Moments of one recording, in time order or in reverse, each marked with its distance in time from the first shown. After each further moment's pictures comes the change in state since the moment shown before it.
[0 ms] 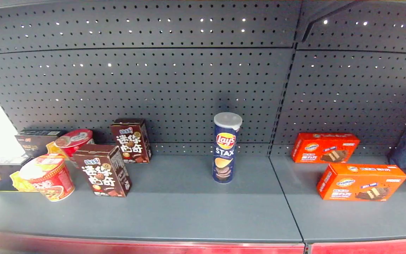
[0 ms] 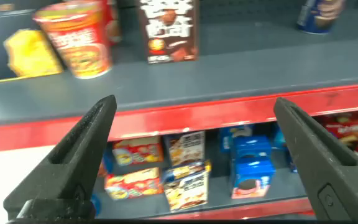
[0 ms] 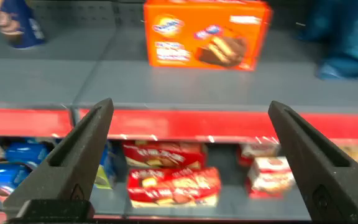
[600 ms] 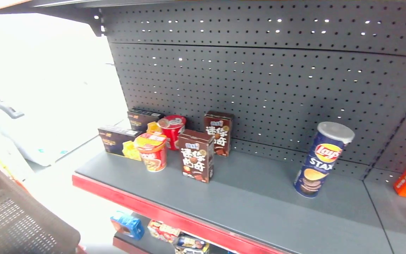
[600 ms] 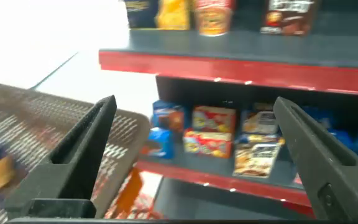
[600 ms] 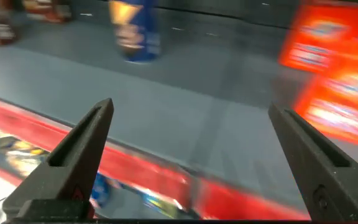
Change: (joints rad) left arm 0.000 0.000 0.000 0.000 0.000 -0.001; right arm 0.000 0.000 0.000 0.001 0.000 0.001
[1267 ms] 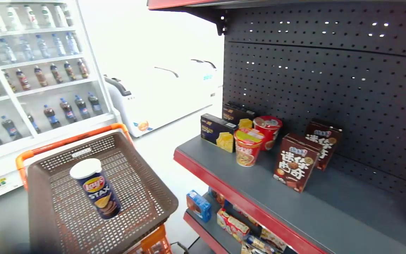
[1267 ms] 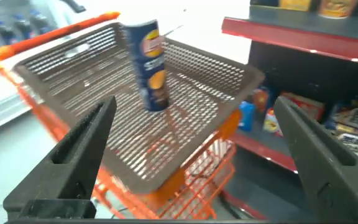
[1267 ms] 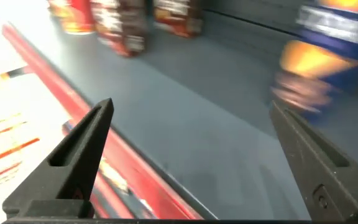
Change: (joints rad) left arm 0.000 0.000 0.000 0.000 -0.001 0.003; right arm 0.000 0.000 0.001 0.000 0.000 0.002
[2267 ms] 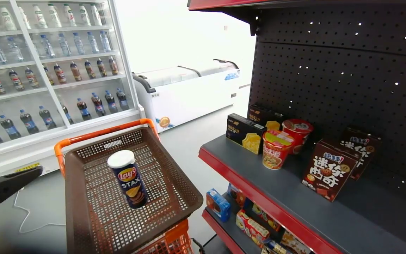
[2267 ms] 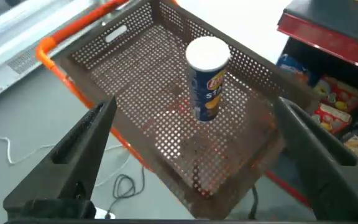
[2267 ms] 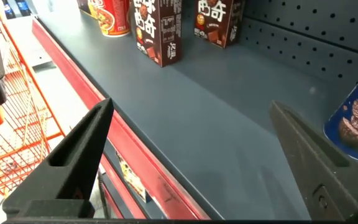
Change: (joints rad) left arm 0.263 1.014 -0.725 0.052 -0.217 0.139; right arm 0.001 0.000 -0.002 0.001 -0.001 0.003
